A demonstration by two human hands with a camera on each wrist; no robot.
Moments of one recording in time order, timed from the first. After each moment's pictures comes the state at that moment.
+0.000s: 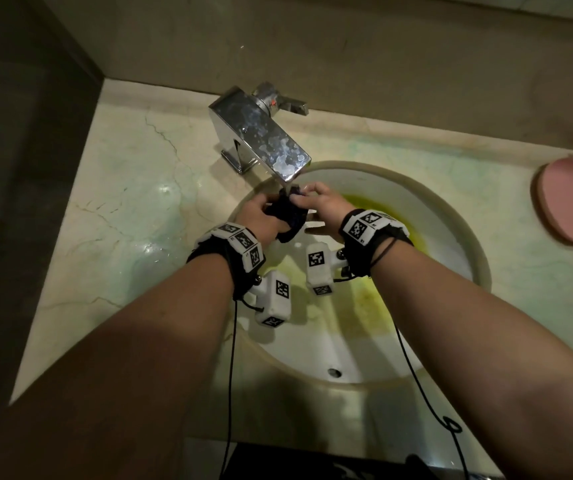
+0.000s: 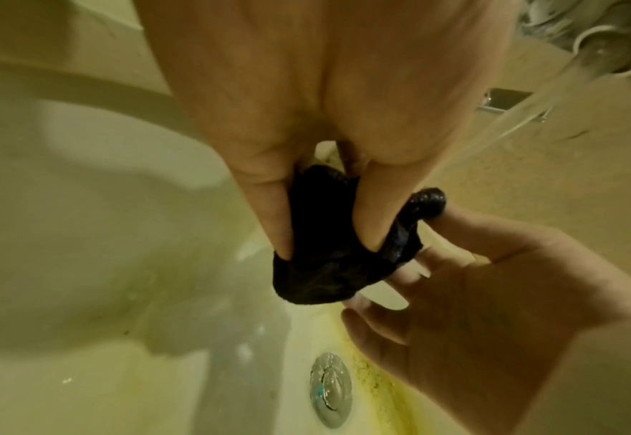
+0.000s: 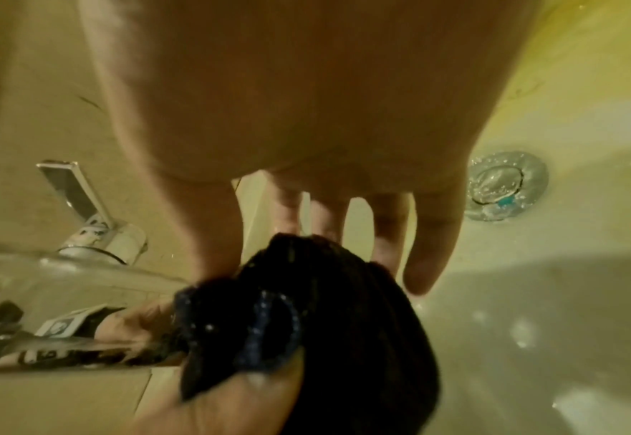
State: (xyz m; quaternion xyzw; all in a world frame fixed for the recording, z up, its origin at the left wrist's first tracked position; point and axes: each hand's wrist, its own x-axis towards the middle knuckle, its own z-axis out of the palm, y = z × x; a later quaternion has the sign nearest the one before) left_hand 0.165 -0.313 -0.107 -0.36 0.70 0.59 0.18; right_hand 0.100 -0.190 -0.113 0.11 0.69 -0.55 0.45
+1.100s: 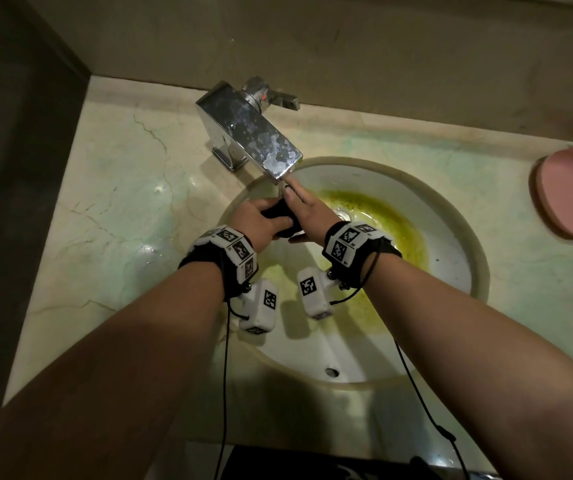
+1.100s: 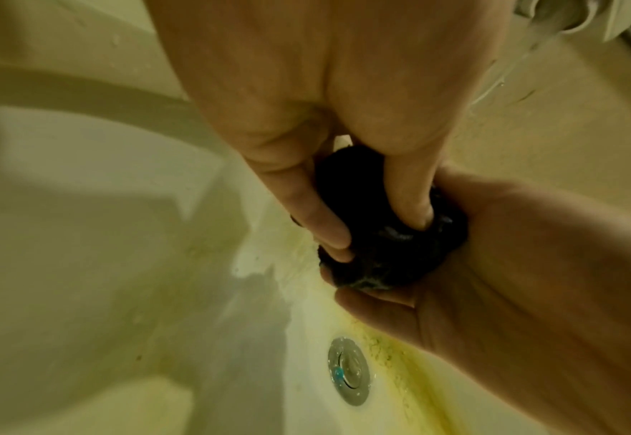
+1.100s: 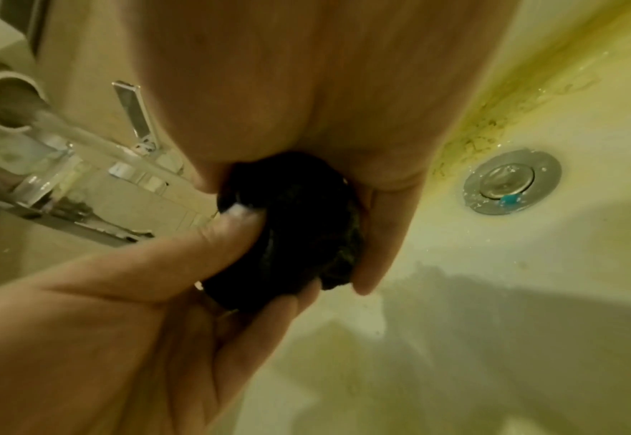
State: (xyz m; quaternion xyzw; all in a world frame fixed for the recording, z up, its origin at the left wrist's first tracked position) left_hand 0.171 -0.315 -0.114 -0.26 0.76 0.57 0.17; right_hand 0.120 -0.194 -0.125 0.01 0.75 -0.52 0.40
